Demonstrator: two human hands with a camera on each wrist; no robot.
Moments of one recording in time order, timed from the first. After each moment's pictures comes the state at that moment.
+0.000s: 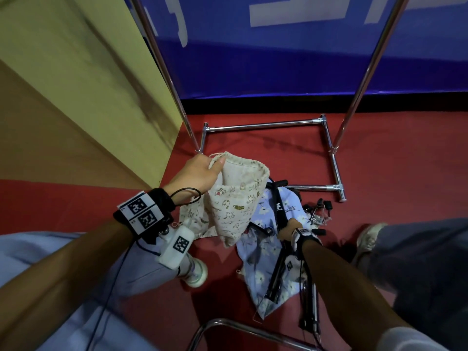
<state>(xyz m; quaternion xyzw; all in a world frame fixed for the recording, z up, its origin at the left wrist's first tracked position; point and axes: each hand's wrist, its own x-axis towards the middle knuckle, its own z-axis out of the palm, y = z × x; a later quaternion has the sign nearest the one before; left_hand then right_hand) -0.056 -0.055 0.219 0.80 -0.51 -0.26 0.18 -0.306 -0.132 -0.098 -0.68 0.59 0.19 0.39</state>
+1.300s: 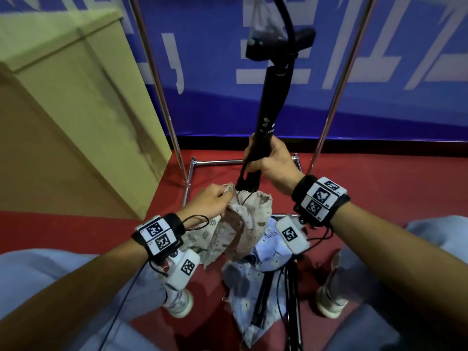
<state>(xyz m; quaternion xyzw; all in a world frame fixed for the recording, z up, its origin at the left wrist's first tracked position) -0.100 -0.027 0.258 0.70 -0.59 -0.33 0.24 -0.257 -0.137 0.296 -0.63 0.30 -0.39 0.60</state>
